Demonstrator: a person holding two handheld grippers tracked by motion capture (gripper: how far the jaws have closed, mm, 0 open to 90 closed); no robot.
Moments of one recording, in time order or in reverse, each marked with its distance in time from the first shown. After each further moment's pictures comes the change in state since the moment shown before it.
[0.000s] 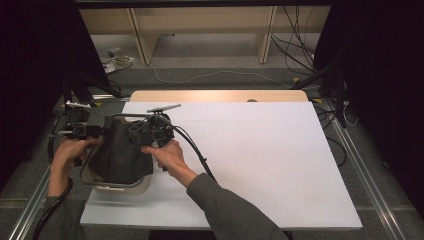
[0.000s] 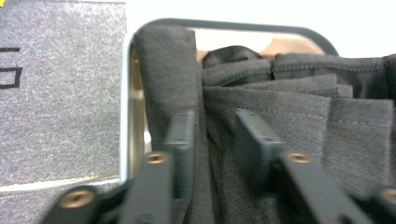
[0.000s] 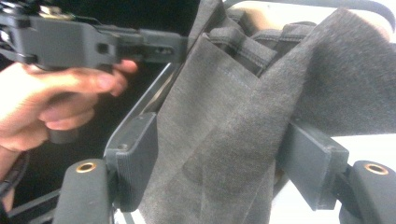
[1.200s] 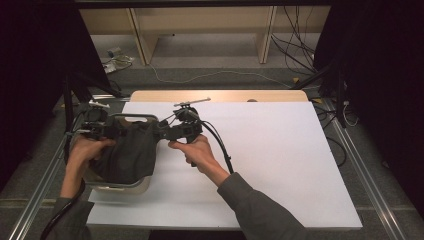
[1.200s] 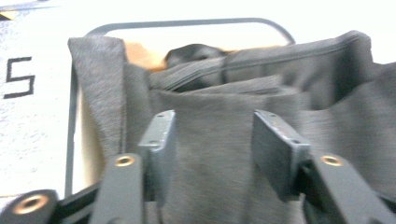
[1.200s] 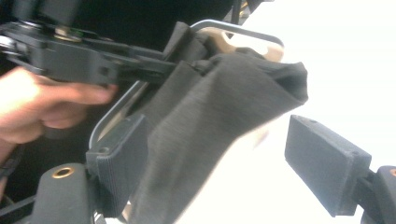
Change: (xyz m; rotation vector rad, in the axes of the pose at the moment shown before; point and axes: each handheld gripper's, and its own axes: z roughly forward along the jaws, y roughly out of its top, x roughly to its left) left arm -0.055 0.005 -0.008 0.009 0.026 0.060; right arm -0.033 -0.003 -0.076 -0.061 -0.043 -0.079
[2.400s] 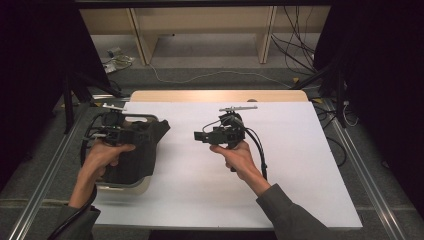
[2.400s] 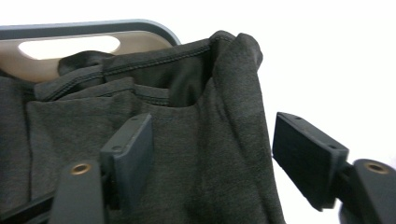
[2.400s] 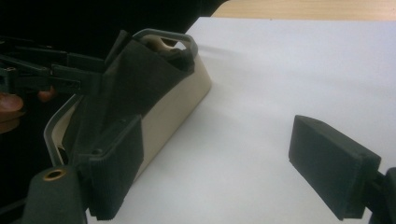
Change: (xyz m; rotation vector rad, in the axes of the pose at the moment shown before) left arm -0.054 -0.010 -0.002 -0.025 -0.167 0.063; right arm -0.060 -0.036 -0.077 -0.079 -0.105 0.024
